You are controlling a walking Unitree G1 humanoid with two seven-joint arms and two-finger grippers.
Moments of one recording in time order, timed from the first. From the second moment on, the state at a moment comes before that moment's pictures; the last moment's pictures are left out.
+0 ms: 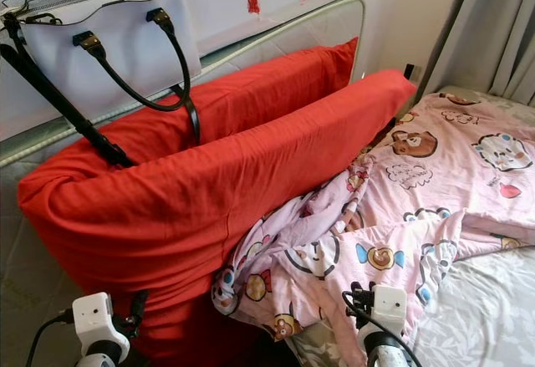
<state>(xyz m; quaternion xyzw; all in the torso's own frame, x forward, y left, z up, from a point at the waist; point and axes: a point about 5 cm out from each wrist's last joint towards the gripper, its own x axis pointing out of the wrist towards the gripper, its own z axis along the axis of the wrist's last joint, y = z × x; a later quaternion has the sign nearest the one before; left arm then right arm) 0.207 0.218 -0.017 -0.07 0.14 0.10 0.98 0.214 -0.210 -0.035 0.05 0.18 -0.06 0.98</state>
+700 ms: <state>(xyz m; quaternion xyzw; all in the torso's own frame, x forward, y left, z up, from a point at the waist) 0.213 0.208 -0.015 -0.07 0.14 0.10 0.98 0.221 -0.218 -0.031 0.03 0.18 -0.07 0.98</state>
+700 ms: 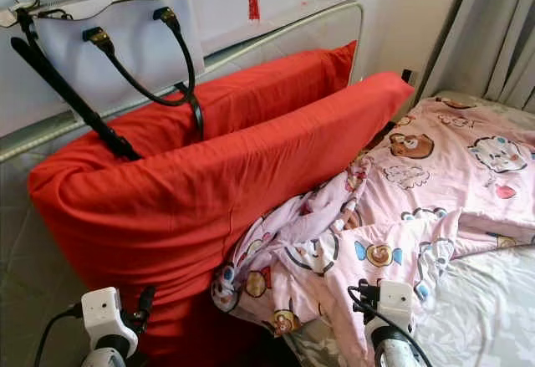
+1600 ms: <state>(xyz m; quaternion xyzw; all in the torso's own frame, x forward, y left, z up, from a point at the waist) 0.218 0.212 -0.010 -0.07 0.13 0.10 0.98 0.220 -0.216 -0.034 0.04 0.19 -0.08 0.98</state>
